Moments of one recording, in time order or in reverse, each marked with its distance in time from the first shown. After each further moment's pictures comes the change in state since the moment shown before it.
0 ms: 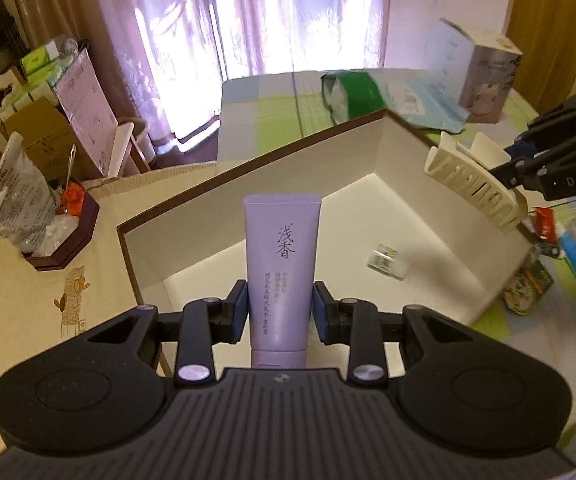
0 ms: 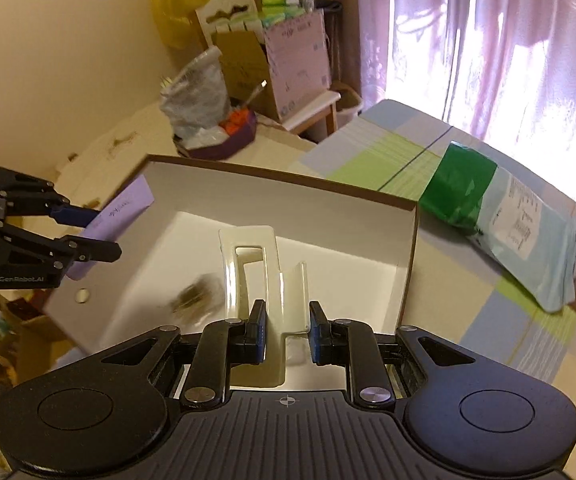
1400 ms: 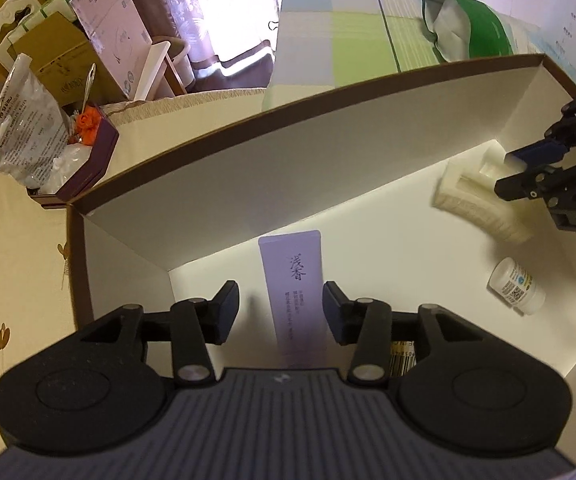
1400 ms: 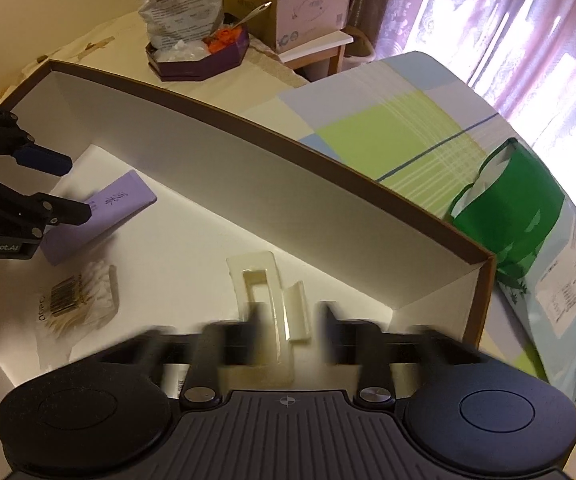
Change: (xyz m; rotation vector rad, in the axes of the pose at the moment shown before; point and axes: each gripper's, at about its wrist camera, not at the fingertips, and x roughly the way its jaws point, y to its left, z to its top) left arm 0.134 0.038 0.016 -0.125 0.211 0.116; right arm 0.142 -0.022 0.033 -0.209 0.182 -0.080
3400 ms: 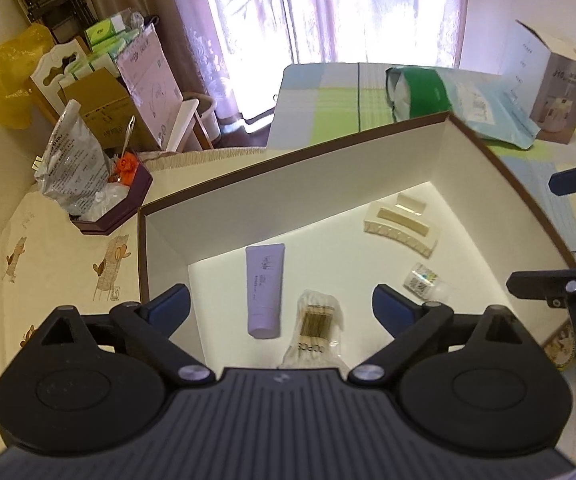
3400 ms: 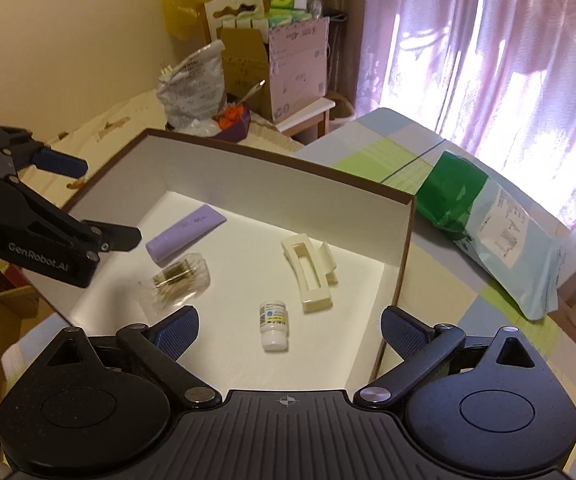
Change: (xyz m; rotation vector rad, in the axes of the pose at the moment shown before) left arm -0.127 -0.054 -0.037 -0.036 -0.190 0.078; right arm -0.145 0.042 -0.090 0.124 -0.231 0.004
